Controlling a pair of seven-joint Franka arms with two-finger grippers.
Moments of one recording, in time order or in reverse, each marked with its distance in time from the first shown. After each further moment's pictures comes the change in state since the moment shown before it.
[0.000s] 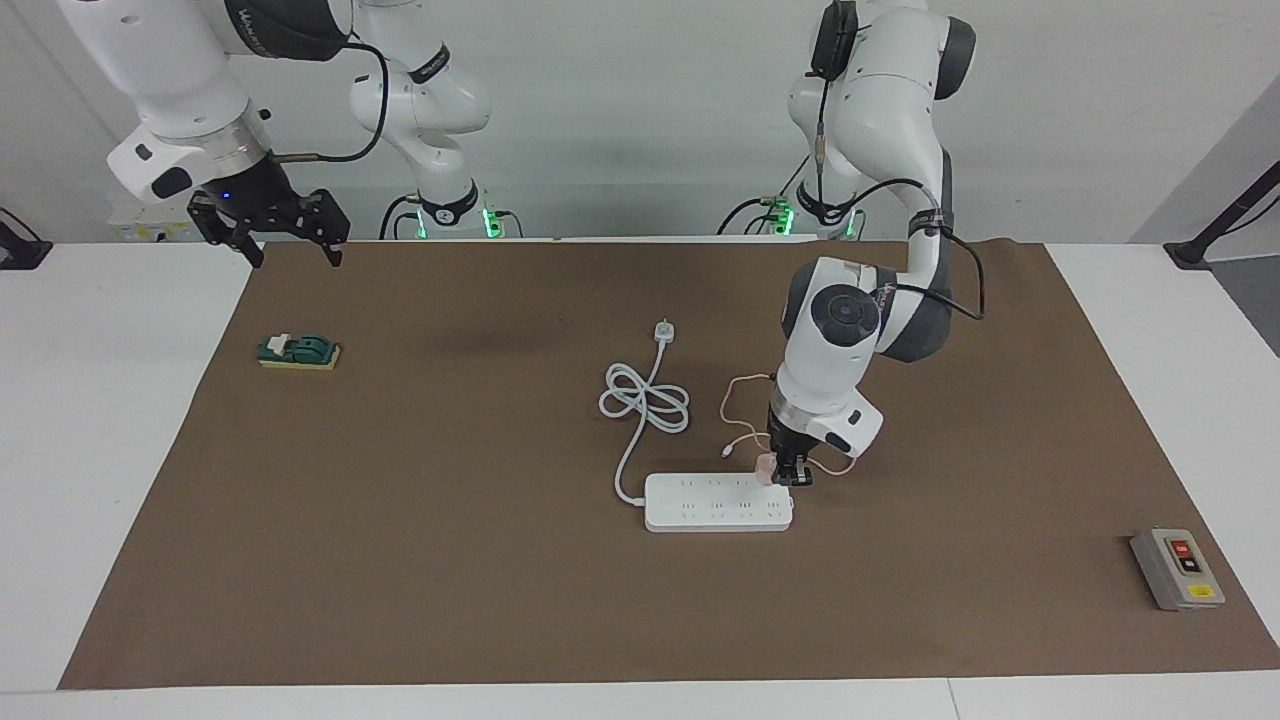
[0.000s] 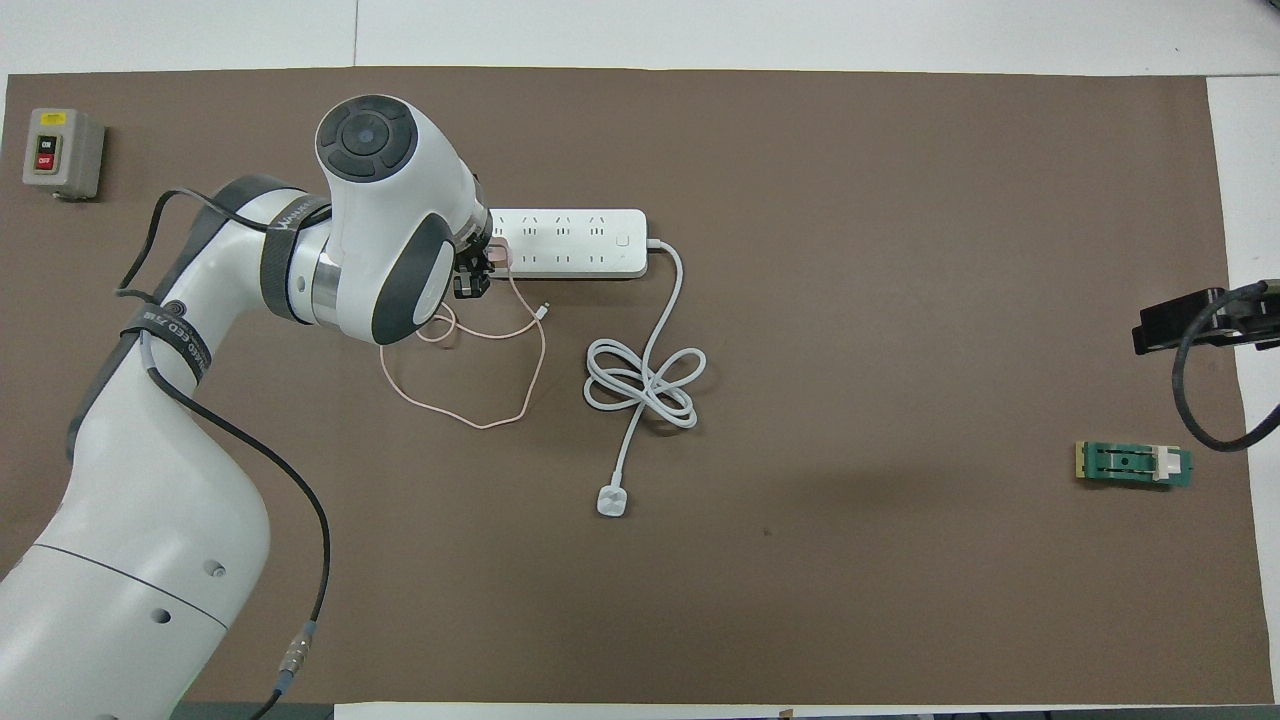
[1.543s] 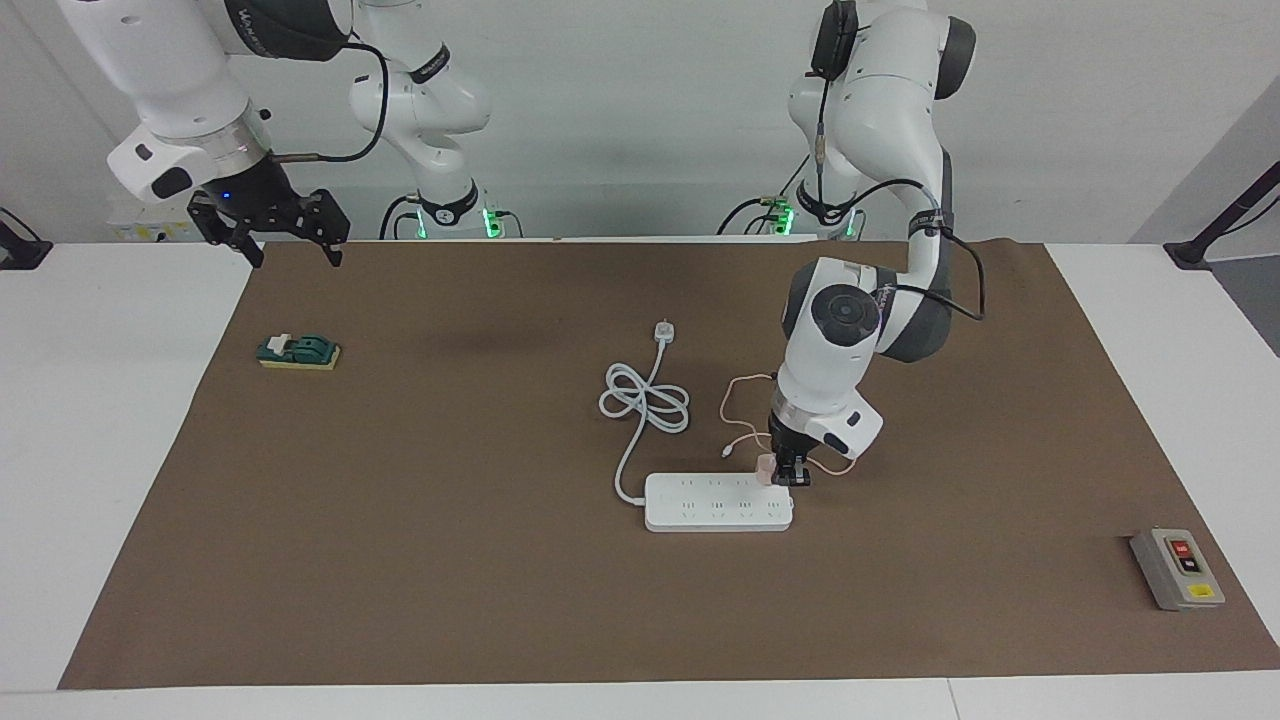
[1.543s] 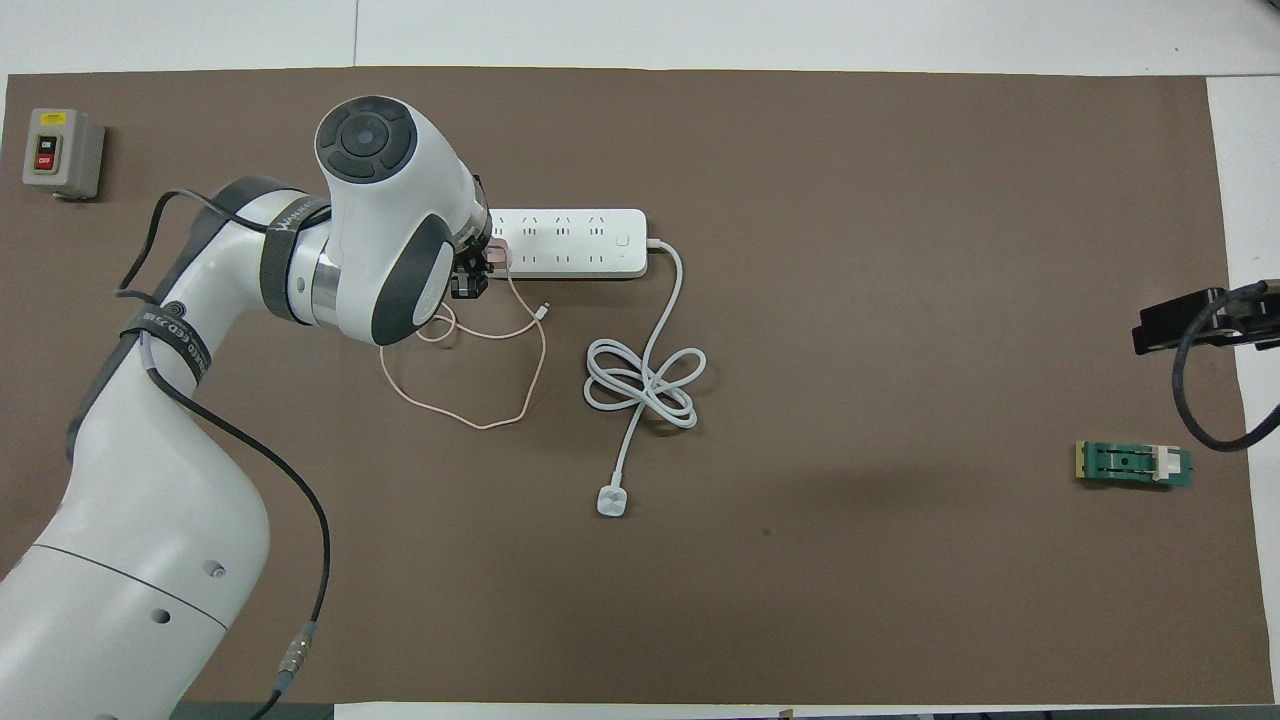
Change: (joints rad) left arm 0.000 -0.001 0.000 -0.005 0.000 0.003 0.041; right arm 0.000 0.000 0.000 0.000 0.000 0.000 0.000
